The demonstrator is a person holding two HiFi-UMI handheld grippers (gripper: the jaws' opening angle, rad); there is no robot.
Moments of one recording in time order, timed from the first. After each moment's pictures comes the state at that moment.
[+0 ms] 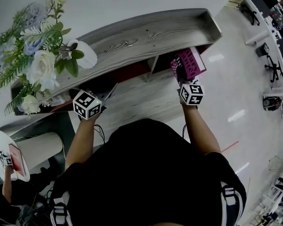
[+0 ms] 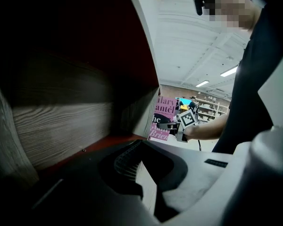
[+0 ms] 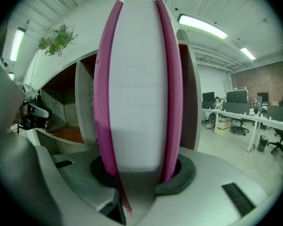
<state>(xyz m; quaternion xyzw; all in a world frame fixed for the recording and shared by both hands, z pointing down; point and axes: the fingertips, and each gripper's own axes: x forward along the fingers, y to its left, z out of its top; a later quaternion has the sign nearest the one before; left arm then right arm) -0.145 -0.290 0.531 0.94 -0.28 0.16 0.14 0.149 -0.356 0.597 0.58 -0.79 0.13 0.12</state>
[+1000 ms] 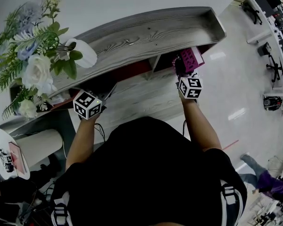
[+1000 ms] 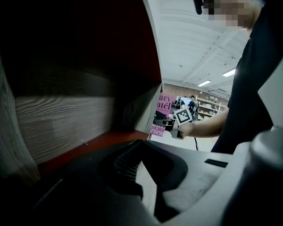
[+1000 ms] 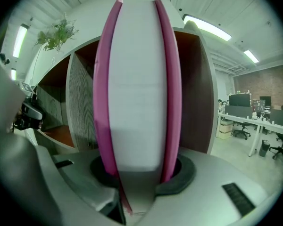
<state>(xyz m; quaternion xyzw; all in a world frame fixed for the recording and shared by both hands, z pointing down) -0.149 -0.290 0.543 0.93 -0.28 0.16 0.15 0.137 -0.387 0.598 0.58 -0.80 0.12 0.12</state>
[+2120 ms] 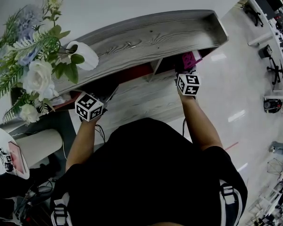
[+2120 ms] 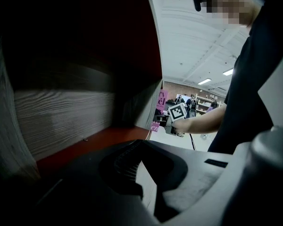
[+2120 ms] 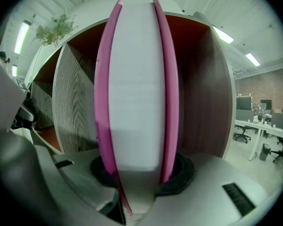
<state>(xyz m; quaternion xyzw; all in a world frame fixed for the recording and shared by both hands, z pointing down) -0.150 -0.287 0.554 0.93 -0.28 0.18 0.15 0.127 -0.415 0.599 0.58 -0.80 0.10 0.12</state>
